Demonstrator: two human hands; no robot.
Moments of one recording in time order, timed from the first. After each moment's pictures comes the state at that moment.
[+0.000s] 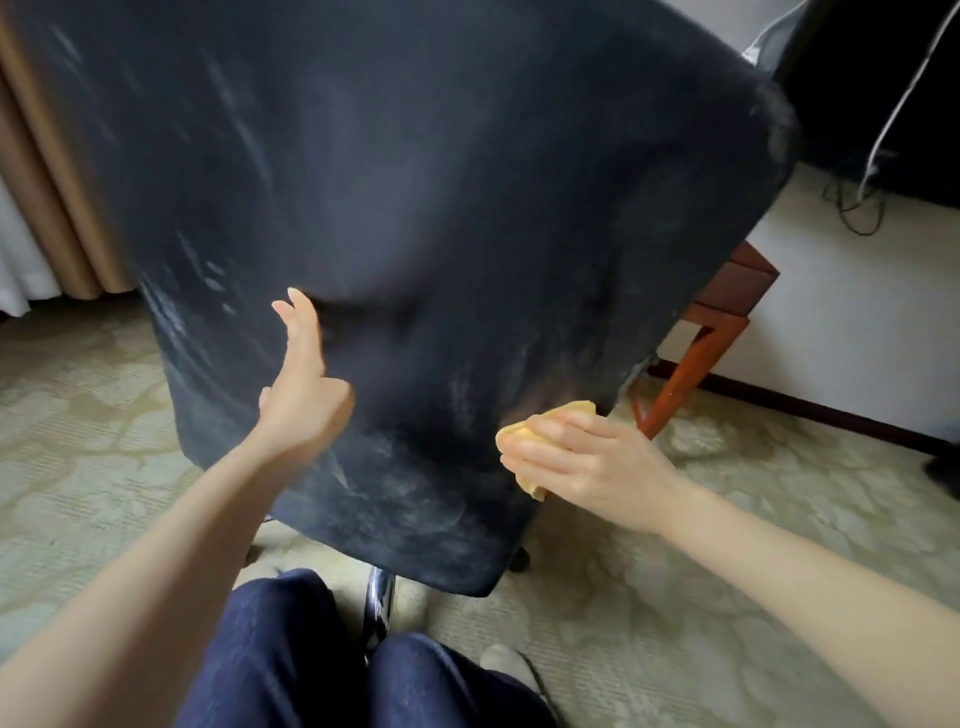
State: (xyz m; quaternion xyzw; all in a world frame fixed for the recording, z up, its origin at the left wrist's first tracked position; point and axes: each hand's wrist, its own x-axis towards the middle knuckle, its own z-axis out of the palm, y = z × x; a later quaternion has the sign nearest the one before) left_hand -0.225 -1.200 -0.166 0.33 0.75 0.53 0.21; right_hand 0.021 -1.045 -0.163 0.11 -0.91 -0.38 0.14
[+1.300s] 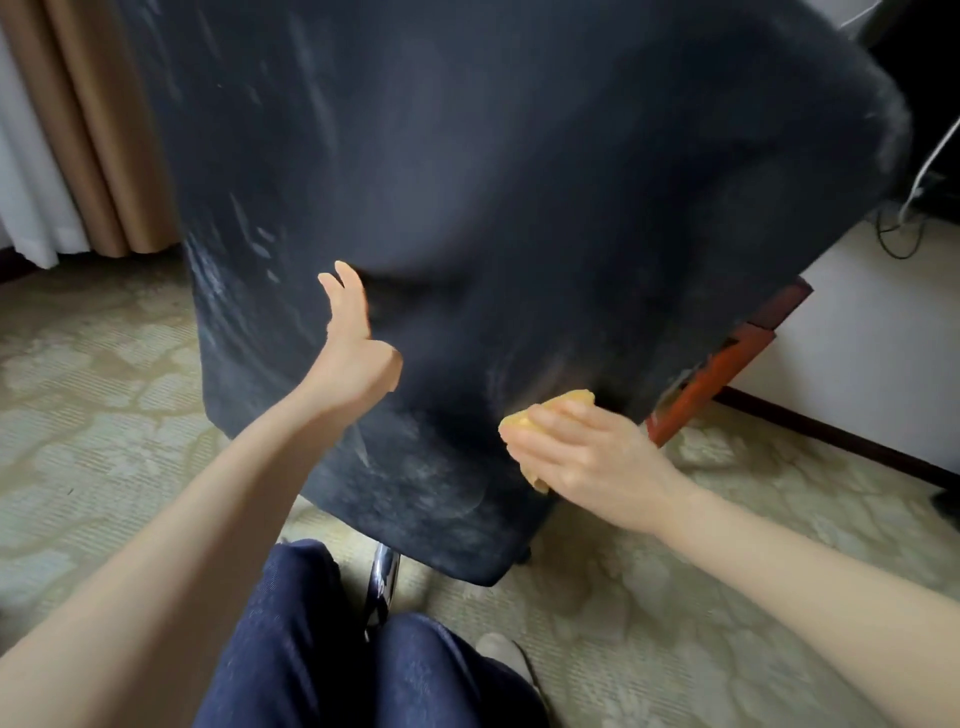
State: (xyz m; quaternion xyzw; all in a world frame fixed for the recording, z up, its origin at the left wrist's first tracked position) left_hand -0.223 -1.200 -0.152 0.29 0.73 0.57 0.25; right_hand -0.010 -1.074 -0.154 0.11 -0.91 -0.38 0.13
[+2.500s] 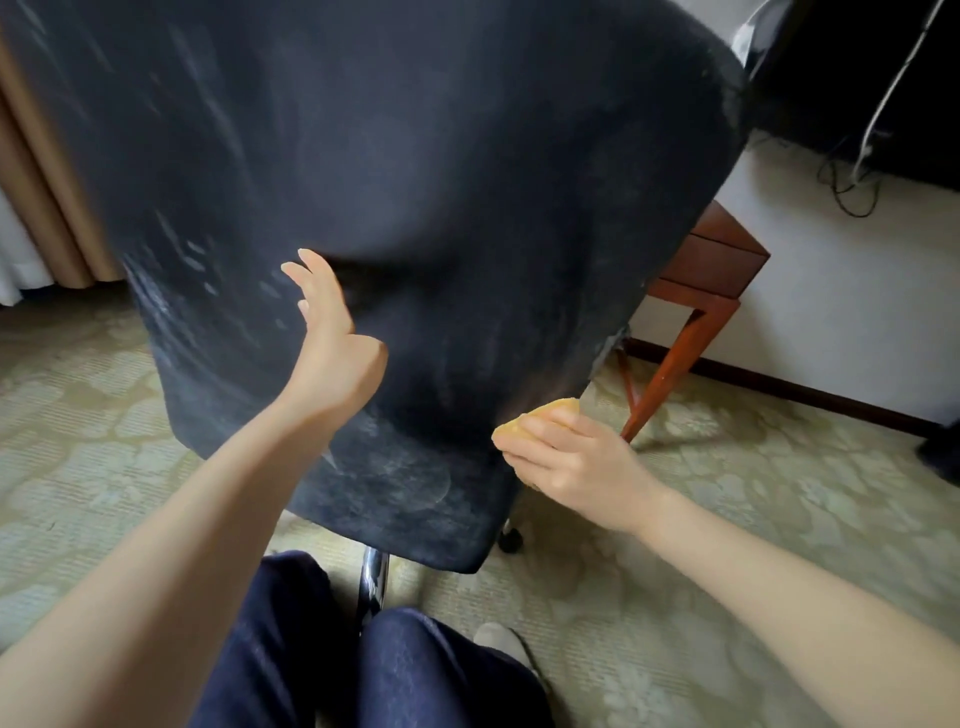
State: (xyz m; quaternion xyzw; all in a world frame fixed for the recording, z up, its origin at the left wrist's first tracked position) left_hand -0.181 -1.188 -0.132 0.32 0.73 0.57 0.19; right_hand 0.034 -1.058 -0.179 0.07 -0.92 -0.35 0.17
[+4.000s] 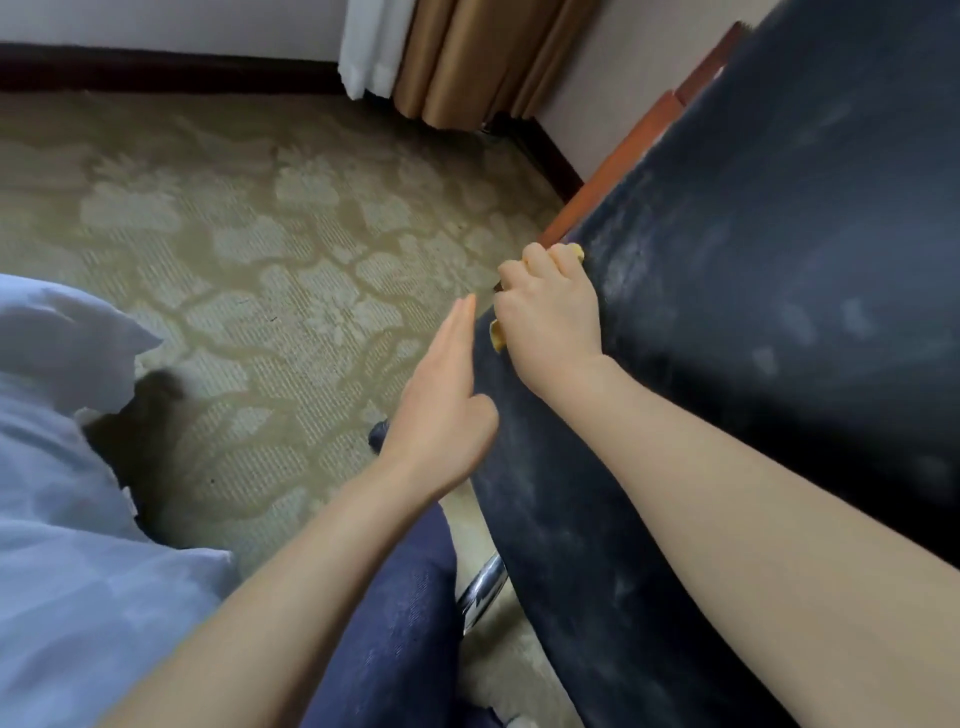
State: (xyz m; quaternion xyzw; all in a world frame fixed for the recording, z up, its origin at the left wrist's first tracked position) left_hand -0.386 -1.279 -0.307 0.13 0.75 0.63 0.17; right_hand -0.427 -1.161 -0.262 0.09 -0.94 -0.33 -0.02
